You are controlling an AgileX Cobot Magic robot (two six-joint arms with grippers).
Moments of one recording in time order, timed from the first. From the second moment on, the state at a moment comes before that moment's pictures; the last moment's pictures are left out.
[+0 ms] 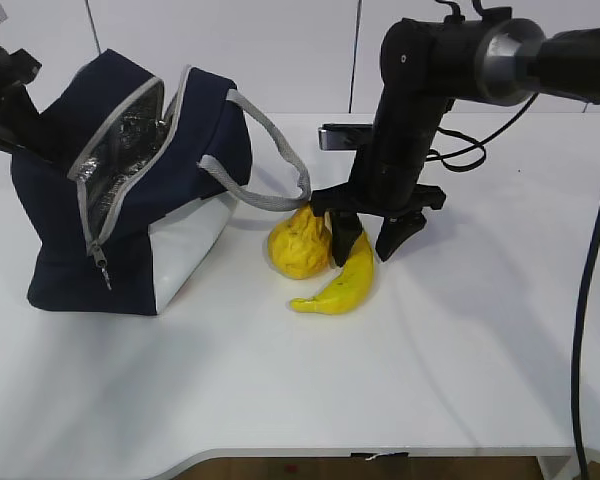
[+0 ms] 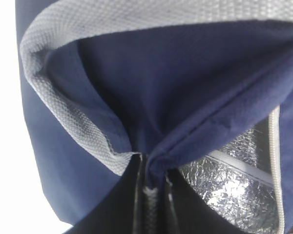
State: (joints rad) left arm 0.05 1.88 -1.56 -0.61 1.16 0.35; right arm 0.35 2.31 -1.94 0.19 1.23 0.03
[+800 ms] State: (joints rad) left arm 0.05 1.88 -1.56 -0.61 1.15 0.35; right arm 0.35 2.34 -1.94 0.18 1.22 0.05
